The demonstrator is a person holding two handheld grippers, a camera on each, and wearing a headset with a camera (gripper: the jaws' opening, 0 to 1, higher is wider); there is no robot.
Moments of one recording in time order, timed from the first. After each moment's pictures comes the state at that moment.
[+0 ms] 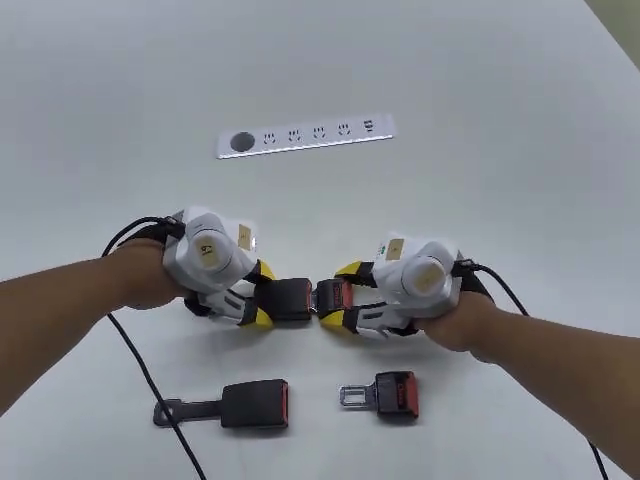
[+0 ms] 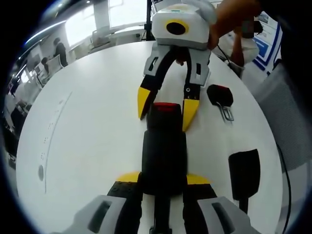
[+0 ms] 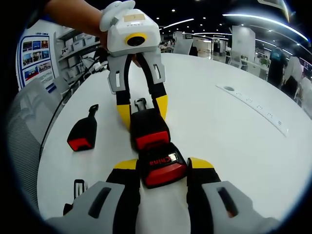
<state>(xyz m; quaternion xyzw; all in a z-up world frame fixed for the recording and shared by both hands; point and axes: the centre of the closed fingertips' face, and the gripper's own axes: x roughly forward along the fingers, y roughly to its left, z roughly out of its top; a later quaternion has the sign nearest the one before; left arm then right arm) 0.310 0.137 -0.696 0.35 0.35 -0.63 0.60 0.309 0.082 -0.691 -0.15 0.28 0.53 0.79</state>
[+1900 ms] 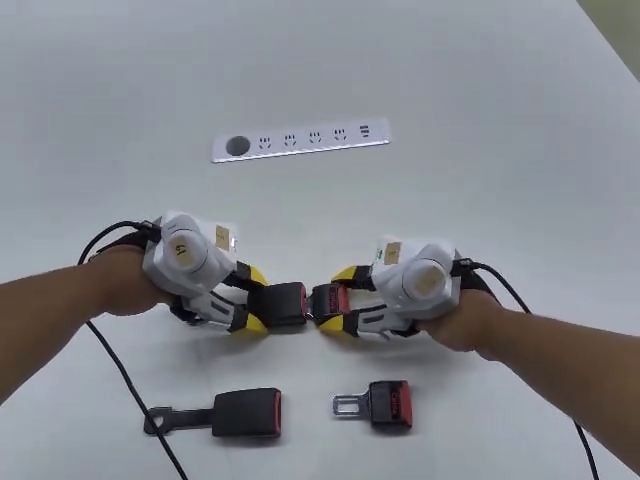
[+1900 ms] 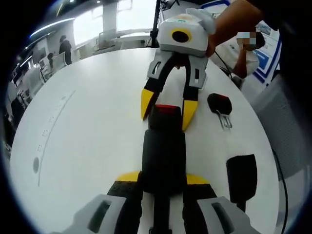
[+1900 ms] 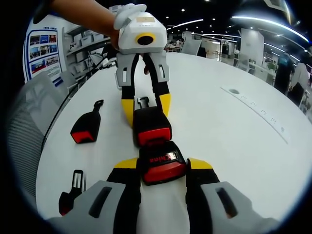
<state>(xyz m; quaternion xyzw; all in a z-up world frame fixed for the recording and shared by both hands) 0.305 0.136 -0.687 0.29 0.36 -0.64 0.62 0.308 0.073 -0.693 -0.16 0.27 0.56 0.77</state>
